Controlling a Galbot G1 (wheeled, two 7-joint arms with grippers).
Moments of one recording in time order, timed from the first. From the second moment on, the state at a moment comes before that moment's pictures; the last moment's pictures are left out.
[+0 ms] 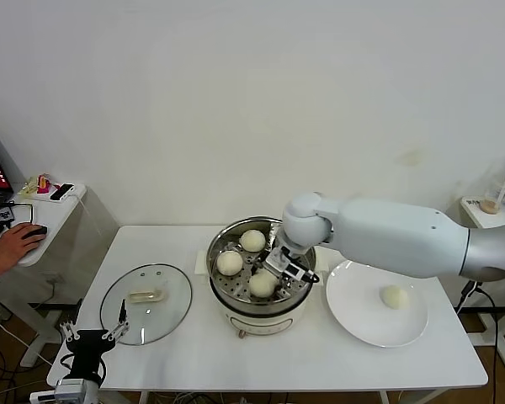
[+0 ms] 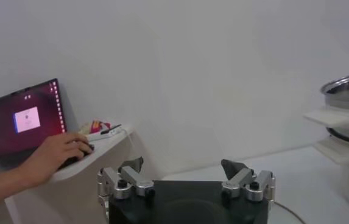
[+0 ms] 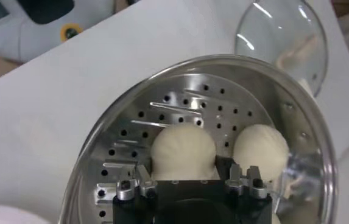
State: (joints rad) left arm 1.67 -1.31 -0.72 -2.02 -0.04 -0.04 -0.13; right arm 0.43 1.03 -1.24 1.55 -0.05 0.02 -1.01
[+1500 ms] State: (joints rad) left arm 1.64 -1.26 -0.66 -2.01 -0.04 -0.04 -0.13; right arm 0.34 0.51 -1.02 1.55 0.00 -0.27 -1.07
